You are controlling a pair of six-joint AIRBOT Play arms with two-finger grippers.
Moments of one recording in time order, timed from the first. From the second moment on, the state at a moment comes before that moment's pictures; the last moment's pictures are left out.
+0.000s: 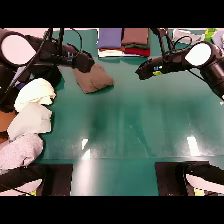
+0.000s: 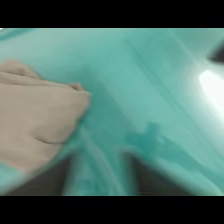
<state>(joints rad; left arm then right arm) -0.49 -1.23 1.58 1.47 -1.02 -1.54 0.34 -1.26 1.42 -1.18 1.01 1.30</state>
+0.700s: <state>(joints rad) -0.35 -1.77 1.59 1.45 -0.87 -1.67 0.34 -1.26 1.42 -1.17 1.02 1.30</state>
